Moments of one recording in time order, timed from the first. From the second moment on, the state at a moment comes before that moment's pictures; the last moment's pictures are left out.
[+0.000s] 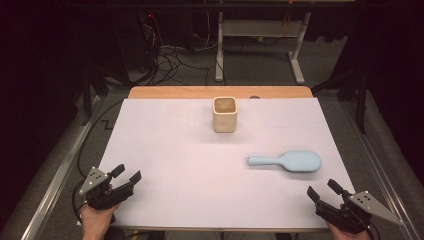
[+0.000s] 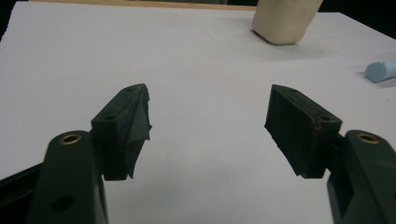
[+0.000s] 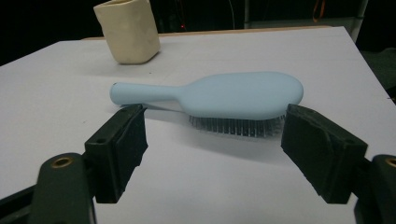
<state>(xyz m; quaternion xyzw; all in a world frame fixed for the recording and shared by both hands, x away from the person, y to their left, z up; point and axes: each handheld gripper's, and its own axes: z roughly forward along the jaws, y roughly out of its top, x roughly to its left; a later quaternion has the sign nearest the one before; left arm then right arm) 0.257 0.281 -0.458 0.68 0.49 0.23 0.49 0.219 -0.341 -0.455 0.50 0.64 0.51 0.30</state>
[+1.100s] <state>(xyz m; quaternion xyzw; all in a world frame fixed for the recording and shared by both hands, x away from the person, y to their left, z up) 0.255 0.275 -0.458 0.70 0.47 0.22 0.49 0.214 -0.336 -0.450 0.48 0.64 0.52 0.30</state>
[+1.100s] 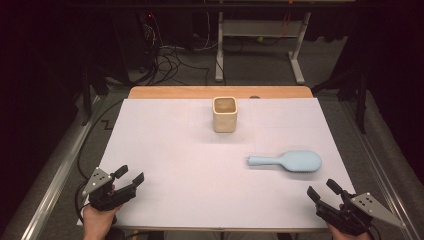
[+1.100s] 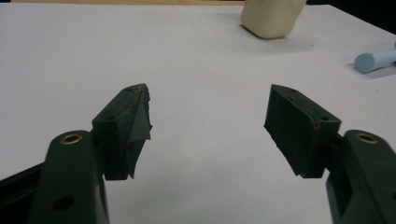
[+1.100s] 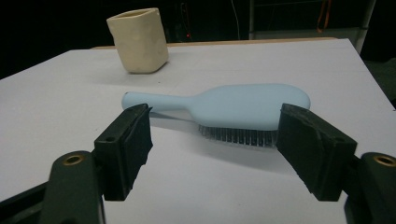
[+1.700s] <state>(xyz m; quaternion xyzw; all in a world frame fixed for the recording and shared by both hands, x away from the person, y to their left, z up) 0.255 0.274 -0.458 0.70 0.47 0.22 0.49 0.220 -0.326 -0.445 0.47 0.64 0.53 0.29</state>
